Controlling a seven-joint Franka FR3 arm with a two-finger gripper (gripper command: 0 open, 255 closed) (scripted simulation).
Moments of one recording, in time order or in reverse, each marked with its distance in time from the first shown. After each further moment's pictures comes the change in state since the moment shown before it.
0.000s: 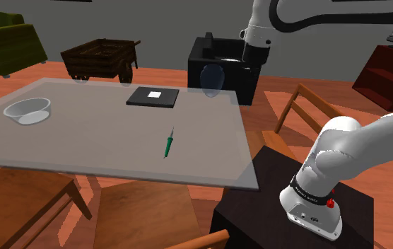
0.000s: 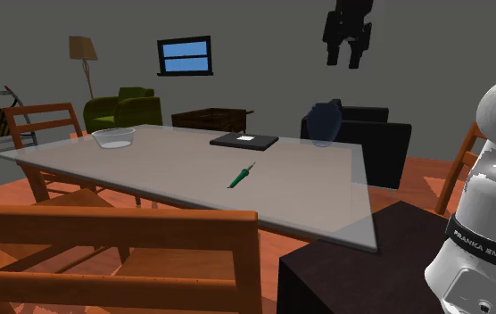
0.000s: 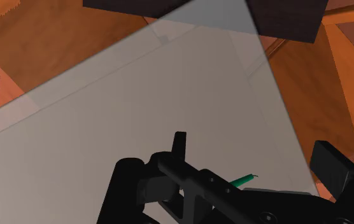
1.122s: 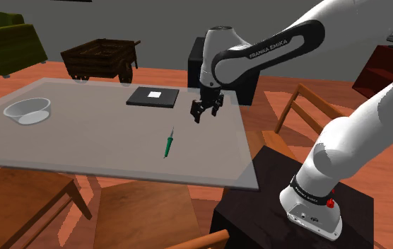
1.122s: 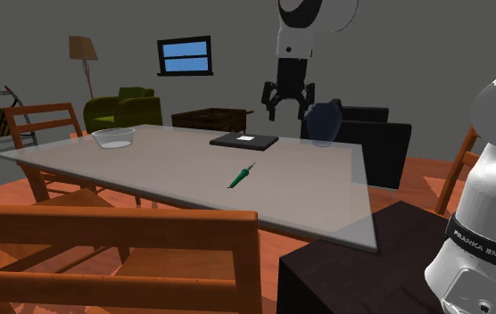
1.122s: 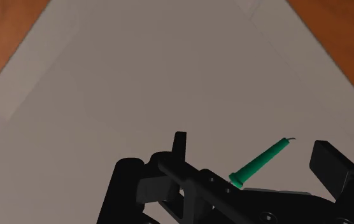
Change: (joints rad) arm -0.058 0.440 0.215 -0.029 0.027 0.520 0.423
